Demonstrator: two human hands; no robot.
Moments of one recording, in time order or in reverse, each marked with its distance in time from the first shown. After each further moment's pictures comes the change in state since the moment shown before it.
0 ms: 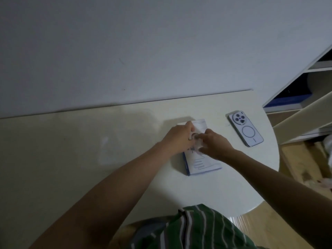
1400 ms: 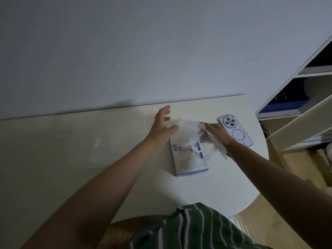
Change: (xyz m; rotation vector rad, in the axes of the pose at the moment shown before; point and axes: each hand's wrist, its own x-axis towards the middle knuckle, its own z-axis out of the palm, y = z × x) left_hand -0.005 0.004 0.000 -0.735 0.367 -0.140; right_hand -0.015 0.035 -0.037 1.235 0.028 0.109
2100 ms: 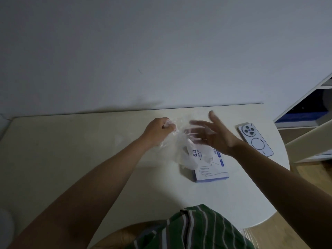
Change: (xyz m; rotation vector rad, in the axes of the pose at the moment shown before) left_hand -0.001 -0.005 -0.088 0.356 -0.010 0.031; right_hand 0.019 -0.033 0.053 0.193 -0.462 -0.003
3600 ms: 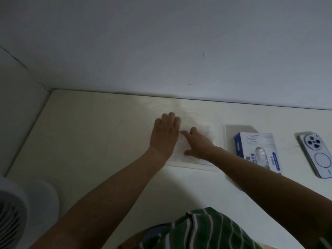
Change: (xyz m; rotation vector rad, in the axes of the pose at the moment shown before) left_hand -0.029 -0.117 -0.063 1.077 0.261 0.130; right_hand 0.156 0.068 0.159 -1.548 -0.015 0.138
